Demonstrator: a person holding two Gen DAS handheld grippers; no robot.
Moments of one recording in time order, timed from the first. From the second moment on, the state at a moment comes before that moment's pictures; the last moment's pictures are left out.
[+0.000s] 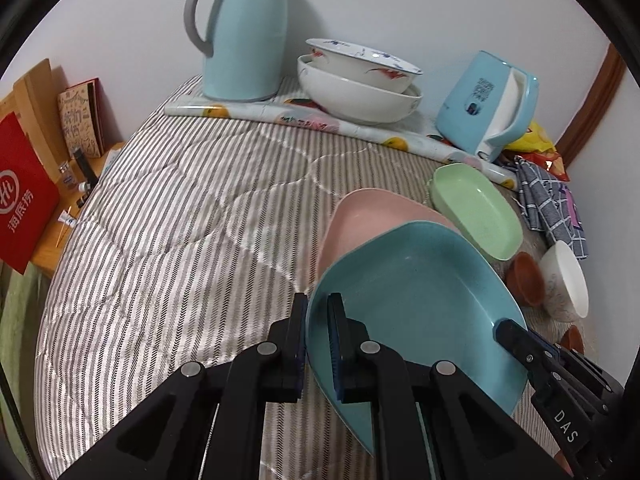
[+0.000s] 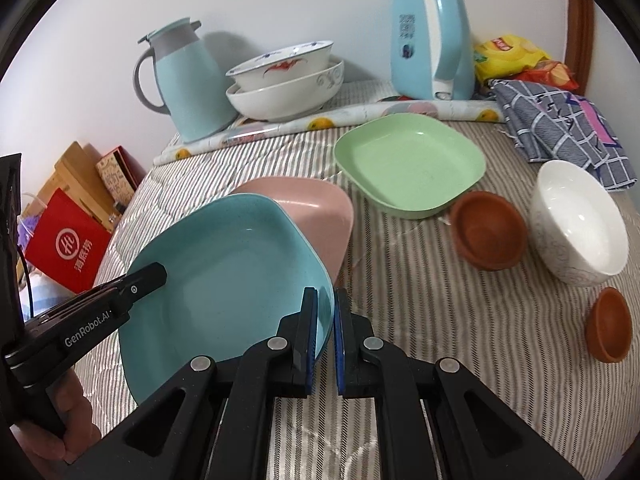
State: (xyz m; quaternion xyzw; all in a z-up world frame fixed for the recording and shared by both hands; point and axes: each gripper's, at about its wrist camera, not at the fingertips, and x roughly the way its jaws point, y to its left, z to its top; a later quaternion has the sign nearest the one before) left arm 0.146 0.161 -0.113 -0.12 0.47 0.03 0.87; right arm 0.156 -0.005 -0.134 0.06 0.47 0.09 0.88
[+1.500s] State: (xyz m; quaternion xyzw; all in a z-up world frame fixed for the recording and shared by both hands) left arm 0.191 0.161 -0.136 -0.11 0.48 0.03 0.87; right arm 0.232 0.016 -0.157 -0.02 0.45 0.09 0.89
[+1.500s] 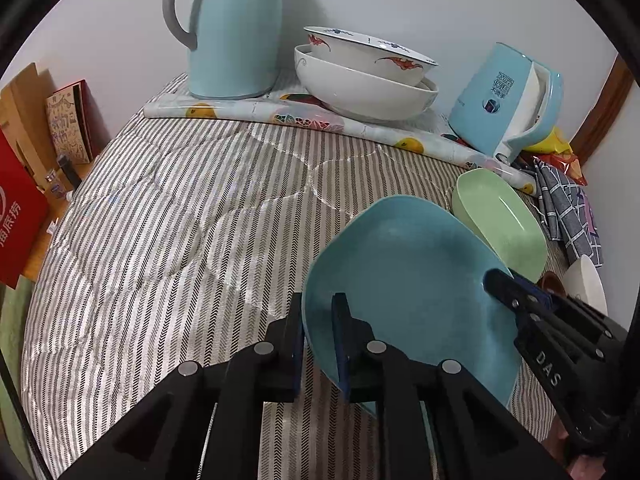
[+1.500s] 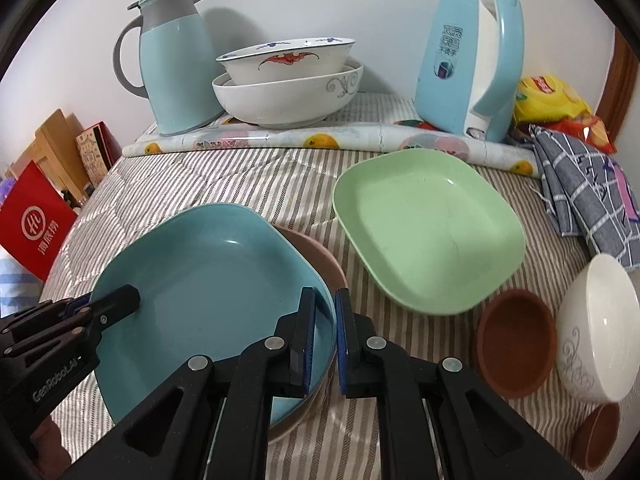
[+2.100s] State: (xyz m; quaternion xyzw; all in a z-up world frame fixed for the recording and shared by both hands) left arm 0.175 0.155 -0.123 -0.09 0.48 0.03 0.87; right arm 0.215 -0.002 -0.134 0.00 0.43 0.08 0.90
